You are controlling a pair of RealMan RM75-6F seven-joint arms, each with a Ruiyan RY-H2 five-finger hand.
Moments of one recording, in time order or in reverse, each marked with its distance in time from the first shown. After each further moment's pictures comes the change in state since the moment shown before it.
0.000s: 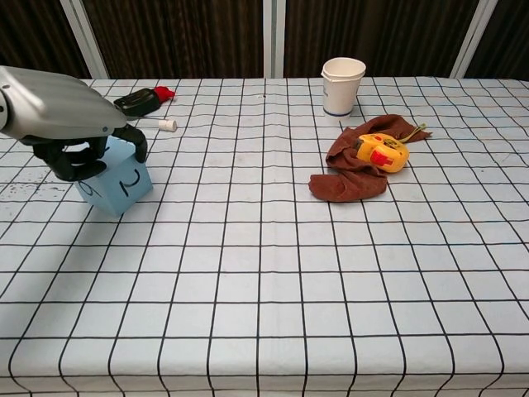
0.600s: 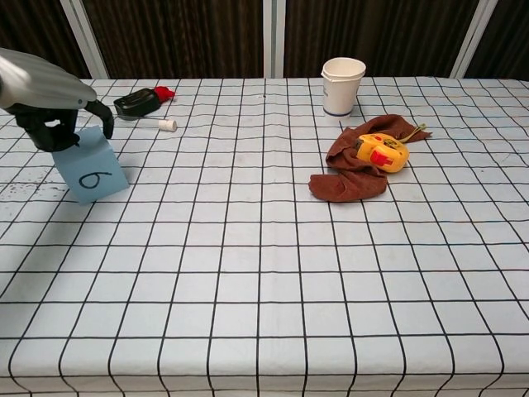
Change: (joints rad) left arm -0.095 0.019 0.052 0.155 -0.193 -0.043 -0.095; right arm 0.005 -0.005 0.000 0.003 -0.002 -0.006 -0.007
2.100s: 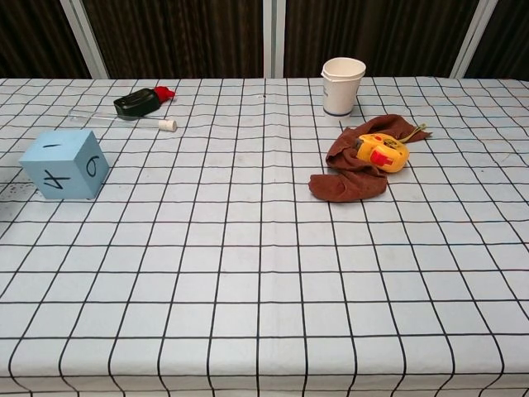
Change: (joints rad) left arm 0.442 0.066 0.040 0.023 0.542 0.686 -0.712; right arm -0.013 0.005 -0.003 -0.008 -0.031 0.042 0.016
